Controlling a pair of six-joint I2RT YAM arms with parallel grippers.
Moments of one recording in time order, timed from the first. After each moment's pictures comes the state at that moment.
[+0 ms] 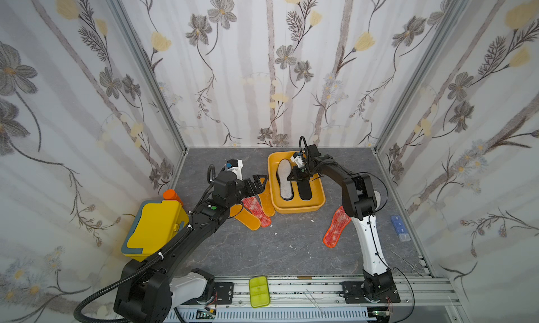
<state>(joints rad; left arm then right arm) -0.42 1.18 0.81 0.02 0.20 -0.69 0.35 2.45 2.02 -0.65 -0.62 0.23</state>
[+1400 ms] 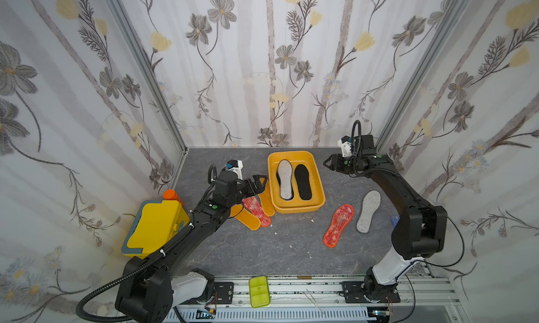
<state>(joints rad) -0.42 1.20 0.81 0.01 0.19 -0.71 0.08 1.65 1.44 -0.61 -0.43 0.30</state>
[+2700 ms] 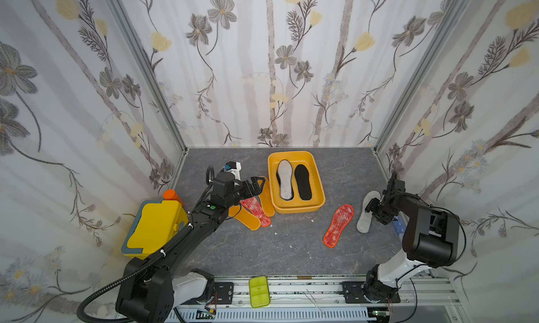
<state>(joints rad) -0.38 1.20 0.78 0.01 0.24 -0.68 -0.34 1.67 0.91 -0.53 -0.12 0.36</state>
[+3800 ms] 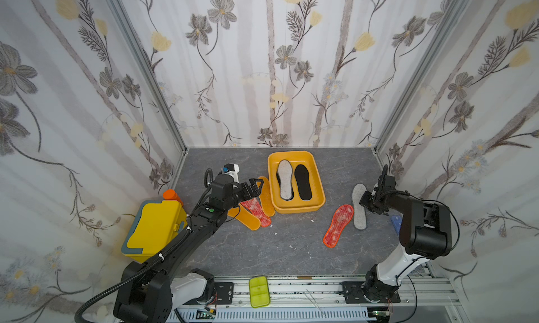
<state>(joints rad) -0.38 1.16 0.75 0.01 0.22 -0.69 -0.25 1.73 0.91 -0.31 -0.14 0.34</state>
